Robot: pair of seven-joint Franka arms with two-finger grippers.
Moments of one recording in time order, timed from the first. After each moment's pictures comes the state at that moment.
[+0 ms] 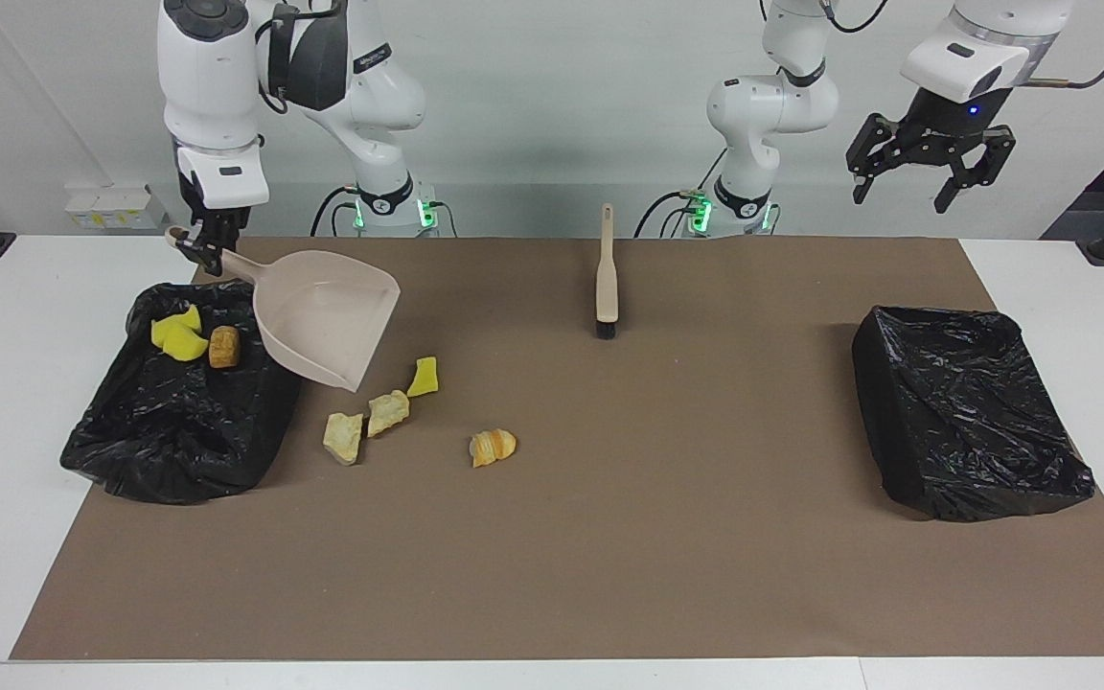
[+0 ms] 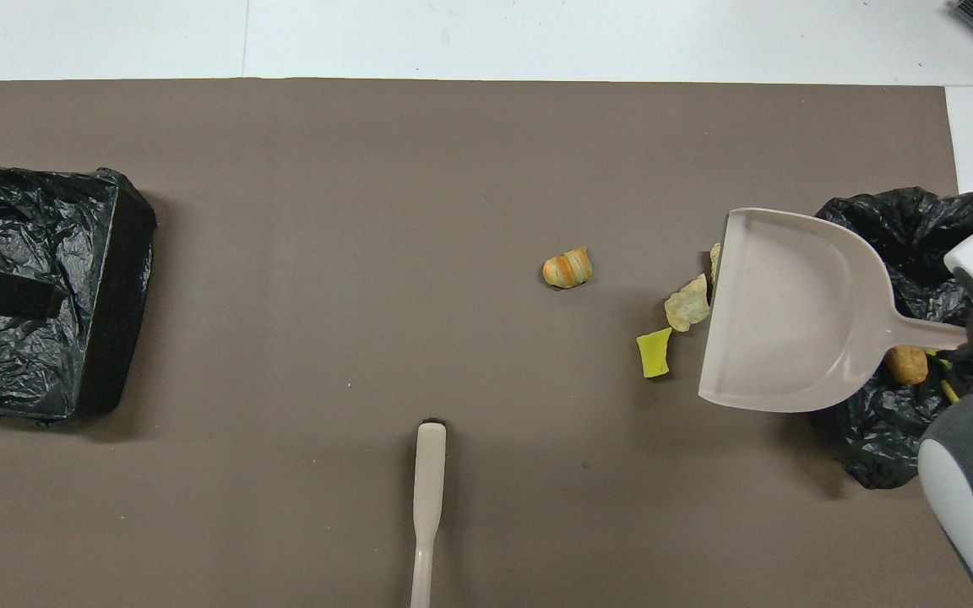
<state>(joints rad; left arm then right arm) -0.03 -0.04 -0.12 -1.40 0.01 1.40 0.11 -0.15 -0.21 0.15 -2.00 -0.28 1.81 -1.20</state>
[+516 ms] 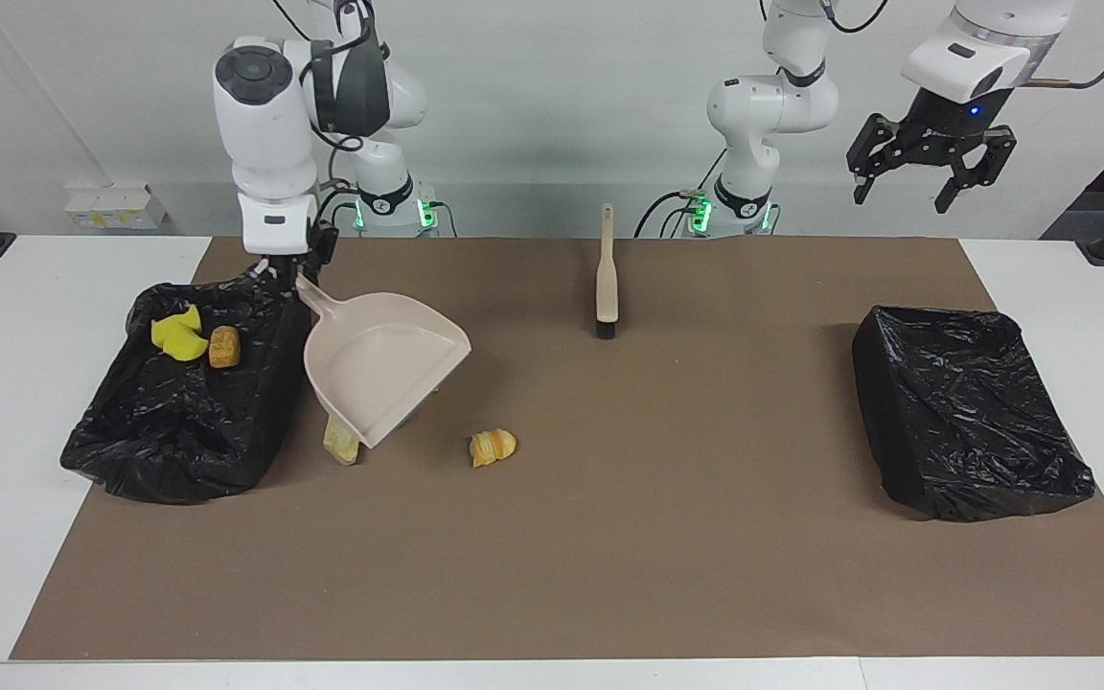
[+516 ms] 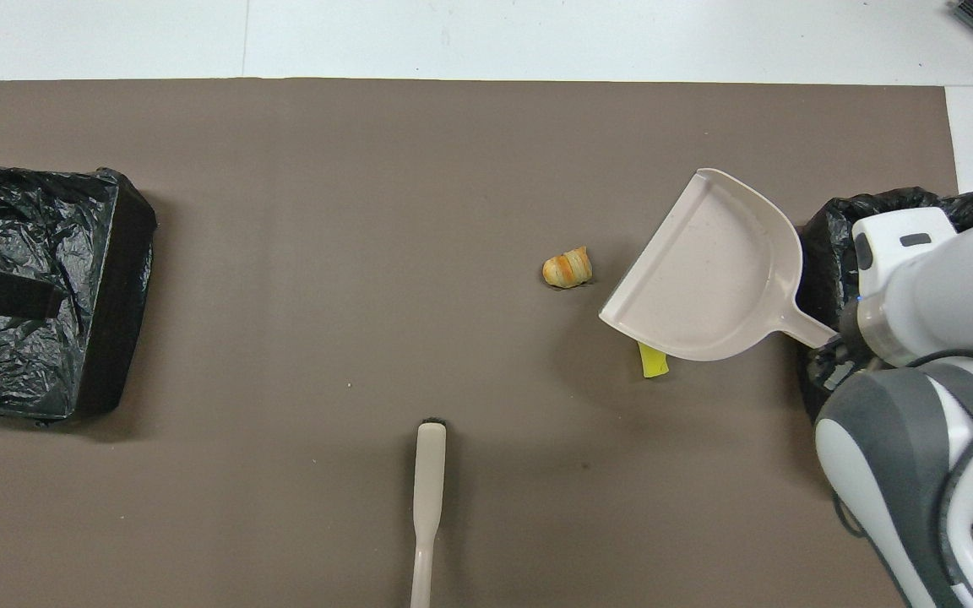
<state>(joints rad) -0.03 -0.04 -0.12 -1.40 0.01 1.40 0.11 -0.03 -0.11 0.15 -2.00 -0.14 1.81 -0.67</state>
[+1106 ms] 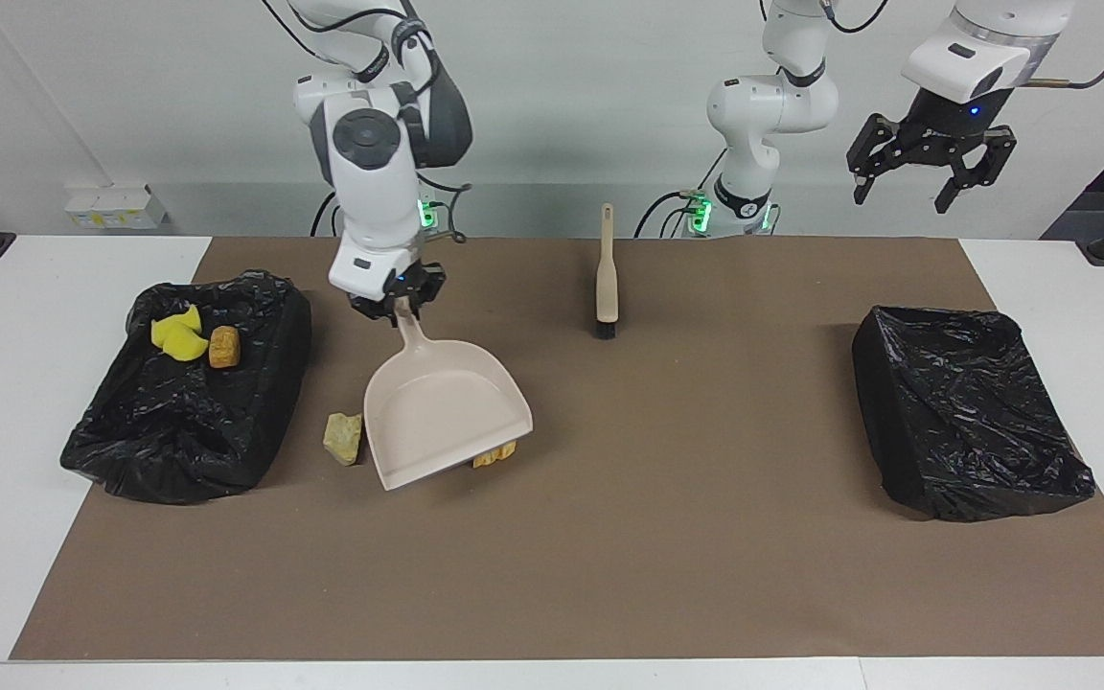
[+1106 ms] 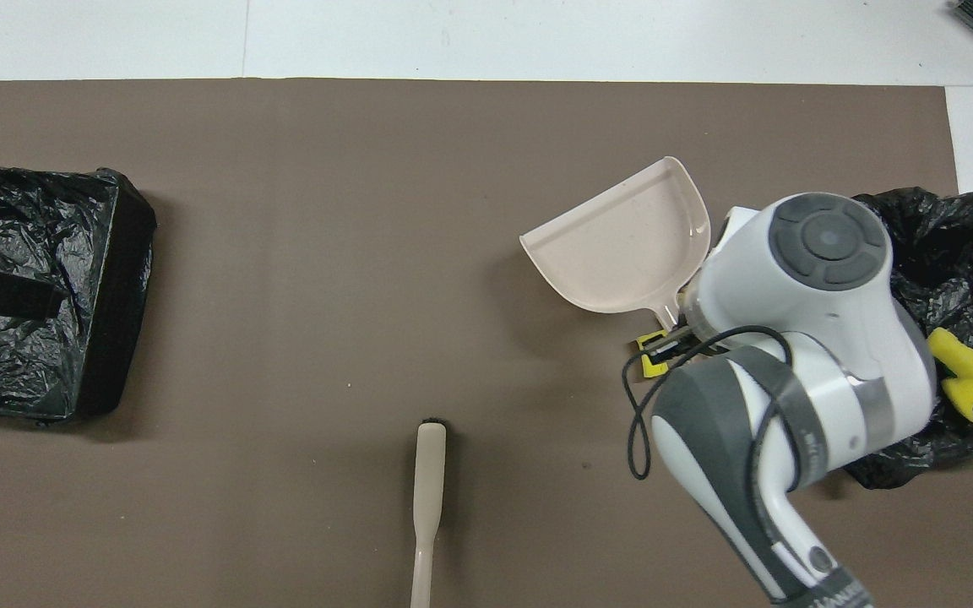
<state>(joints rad) -0.03 -0.04 -0.12 -1.40 0.01 1.40 0.11 0.21 0.08 0.15 -1.88 -0.06 1.84 0.02</state>
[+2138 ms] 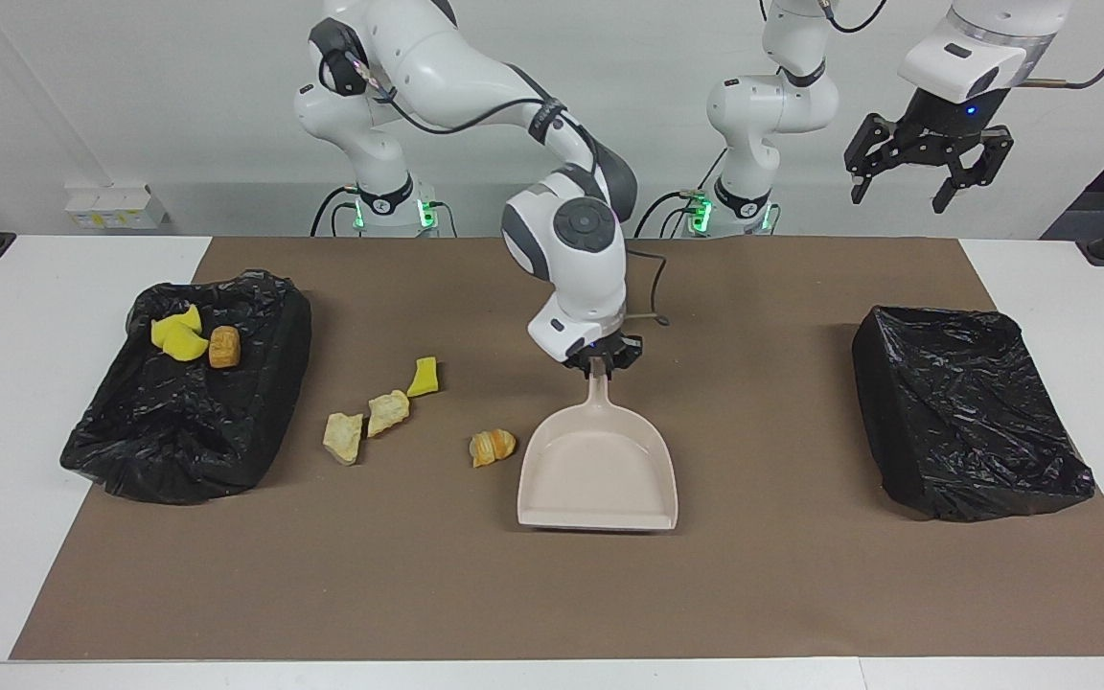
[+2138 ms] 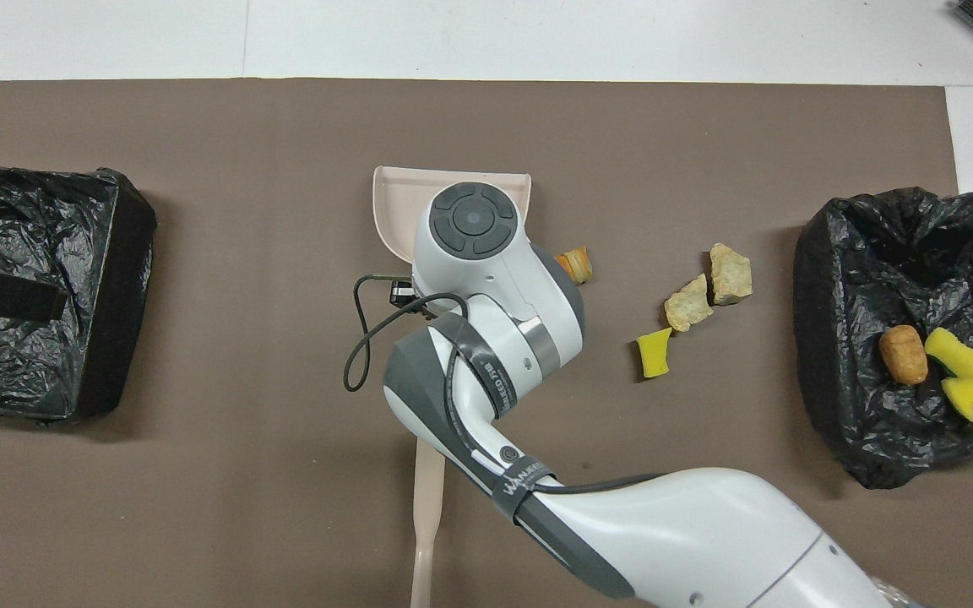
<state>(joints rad) -0.03 -0.04 -0.12 -1.40 0.01 1.39 0.11 0.51 0.62 0.15 -1.36 0.06 2.00 0.73</state>
